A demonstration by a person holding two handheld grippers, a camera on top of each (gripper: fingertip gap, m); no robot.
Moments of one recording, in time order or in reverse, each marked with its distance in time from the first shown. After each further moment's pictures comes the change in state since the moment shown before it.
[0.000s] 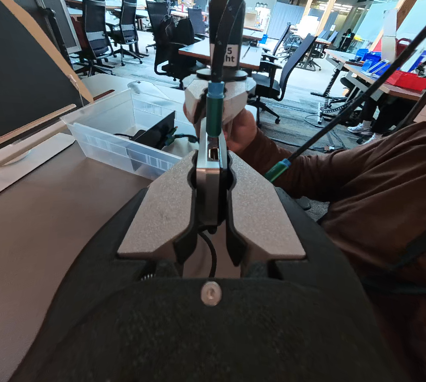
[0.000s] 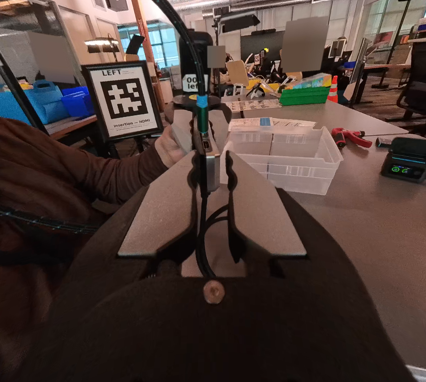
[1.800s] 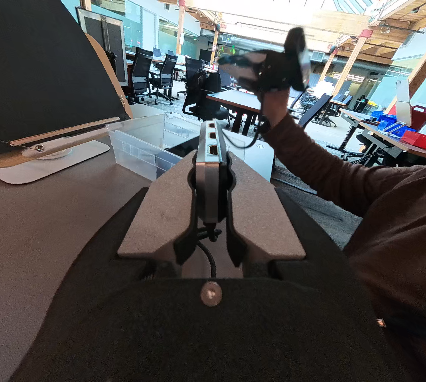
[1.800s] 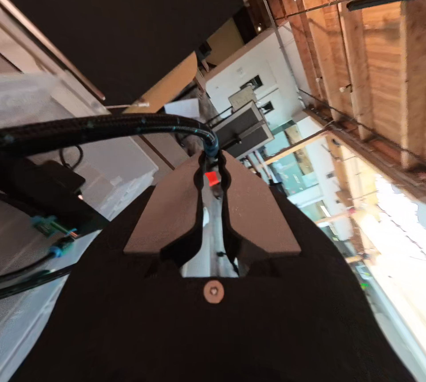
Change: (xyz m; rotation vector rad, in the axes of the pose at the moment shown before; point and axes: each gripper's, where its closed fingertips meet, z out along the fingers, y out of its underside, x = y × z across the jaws) left arm -0.030 0.004 -0.026 0.222 -0.125 -0.072; right arm 0.099 -0.065 -0.273 -0.792 1.573 -0.822
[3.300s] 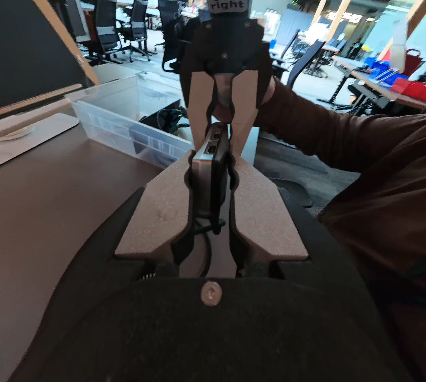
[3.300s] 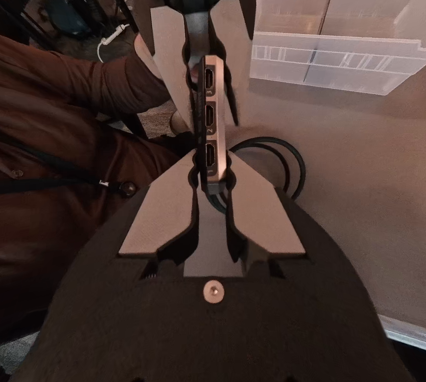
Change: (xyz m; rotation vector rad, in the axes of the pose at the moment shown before) left arm 0.025 0.027 0.005 -0.213 0.077 0.035; right arm -0.261 -0.174 -0.158 0.213 -1.794 0.249
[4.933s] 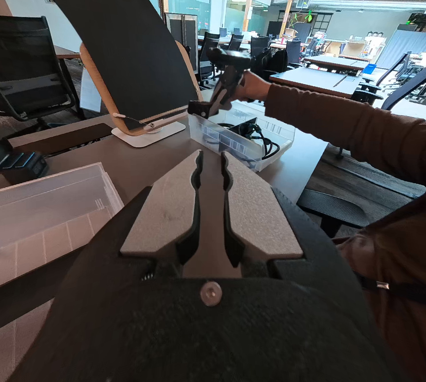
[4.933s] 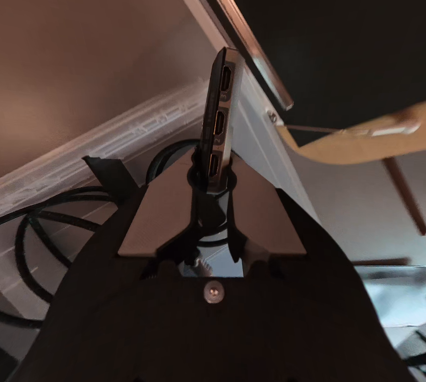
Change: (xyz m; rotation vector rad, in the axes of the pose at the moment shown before) left arm -0.041 -0.034 -0.145 0.111 -0.389 0.033; right arm 0.272 0.151 -0.170 -0.396 0.745 0.325
